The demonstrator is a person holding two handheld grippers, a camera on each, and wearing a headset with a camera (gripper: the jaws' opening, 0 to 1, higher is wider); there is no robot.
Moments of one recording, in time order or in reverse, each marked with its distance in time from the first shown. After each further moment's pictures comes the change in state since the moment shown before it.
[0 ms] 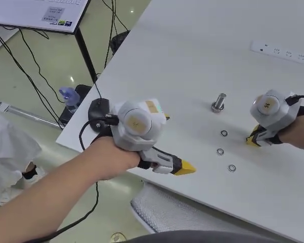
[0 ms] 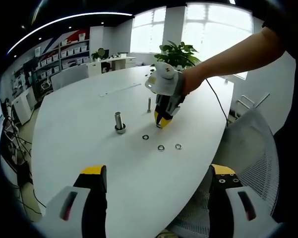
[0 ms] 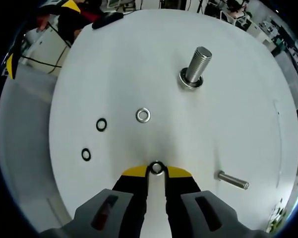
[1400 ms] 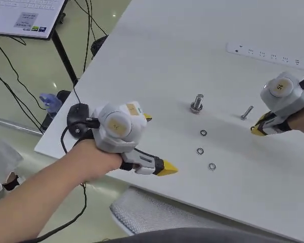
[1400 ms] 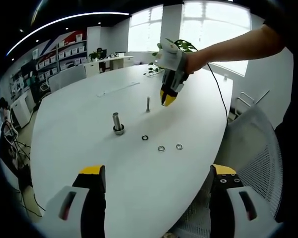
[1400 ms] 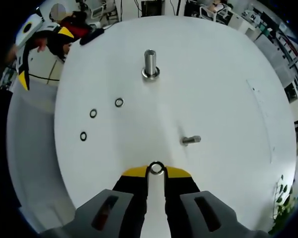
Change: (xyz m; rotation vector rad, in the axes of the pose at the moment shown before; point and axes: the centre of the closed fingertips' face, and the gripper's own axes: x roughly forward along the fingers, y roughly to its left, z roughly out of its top) left arm 0.009 0.000 0.001 0.023 0.016 -0.005; right arm -0.058 -0.038 -0.038 0.134 -0.030 -0.036
